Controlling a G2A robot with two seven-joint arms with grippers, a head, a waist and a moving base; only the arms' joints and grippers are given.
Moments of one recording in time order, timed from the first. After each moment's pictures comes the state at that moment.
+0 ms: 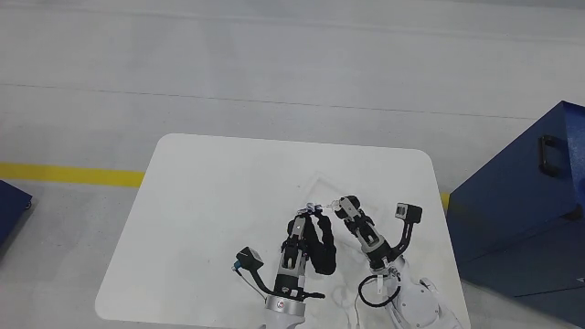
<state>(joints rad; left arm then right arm) 1.55 -1.50 -0.80 -1.72 -0.04 -0.29 0.50 -1.51 -1.26 1.30 -1.57 0.03 -0.70 0.20</state>
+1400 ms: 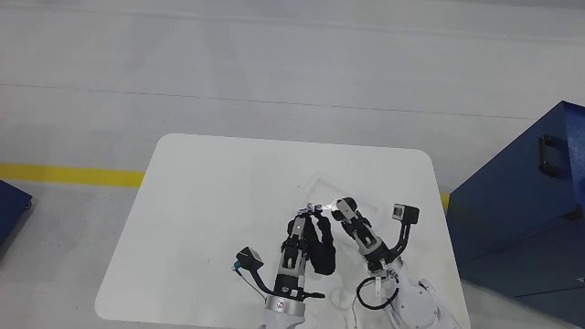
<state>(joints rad) 1.55 -1.50 -0.80 -1.72 -0.04 -0.29 0.50 -1.52 -1.26 1.30 -1.59 0.04 -0.67 0.22</state>
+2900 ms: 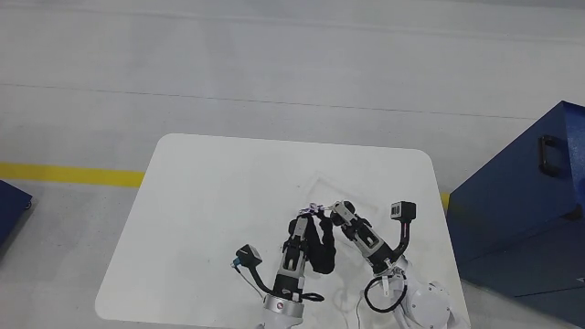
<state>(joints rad) 1.56 -1.50 -0.82 -1.70 0.05 -0.31 0.45 -1.58 -1.24 1.35 -1.71 0.15 -0.47 0.38</state>
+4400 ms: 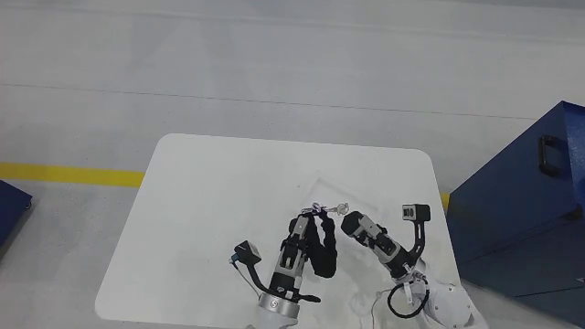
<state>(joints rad) 1.63 -1.51 -0.90 -1.82 -0.01 -0.21 0.26 -1.57 -1.21 1.47 -1.63 0.30 -0.59 0.68</state>
